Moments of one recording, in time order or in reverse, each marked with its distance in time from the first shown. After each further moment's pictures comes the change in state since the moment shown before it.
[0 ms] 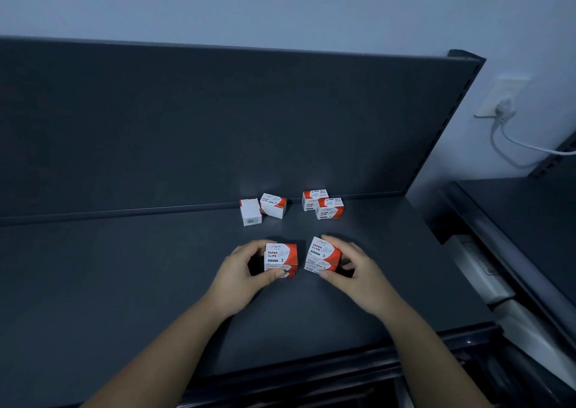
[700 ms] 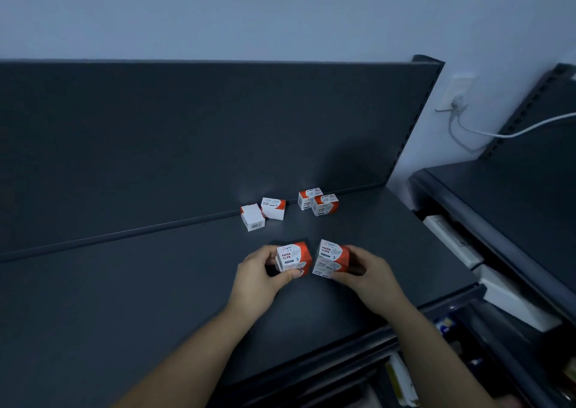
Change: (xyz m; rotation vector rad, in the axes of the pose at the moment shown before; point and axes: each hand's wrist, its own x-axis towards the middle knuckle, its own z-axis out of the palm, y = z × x) left_hand -0.002 0.000 -0.002 -0.027 -0.018 0.052; right_hand -0.031 -0.022 0.028 0.162 0.256 0.174
